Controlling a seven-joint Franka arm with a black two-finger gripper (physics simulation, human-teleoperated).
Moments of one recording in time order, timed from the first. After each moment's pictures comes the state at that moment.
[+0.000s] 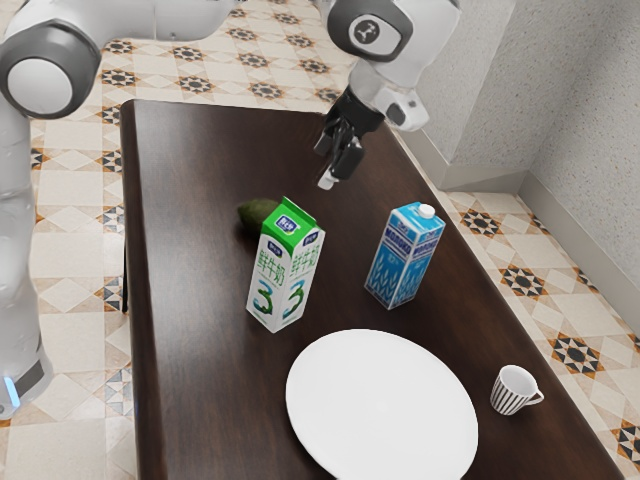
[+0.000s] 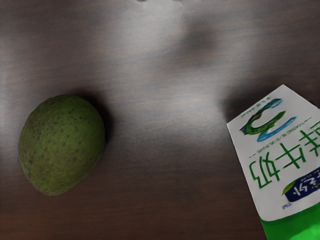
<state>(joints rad) -0.03 0.05 -0.06 -1.45 0.12 1.24 0.09</state>
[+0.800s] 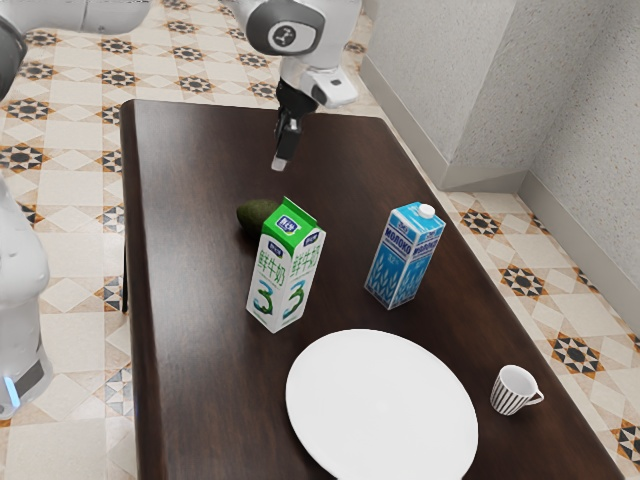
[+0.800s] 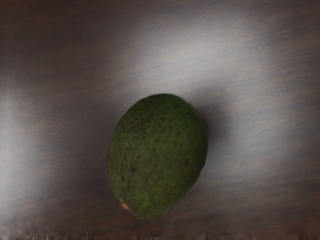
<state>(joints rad) 0.41 -0.29 -0.23 -1.95 0.08 1.62 0.41</state>
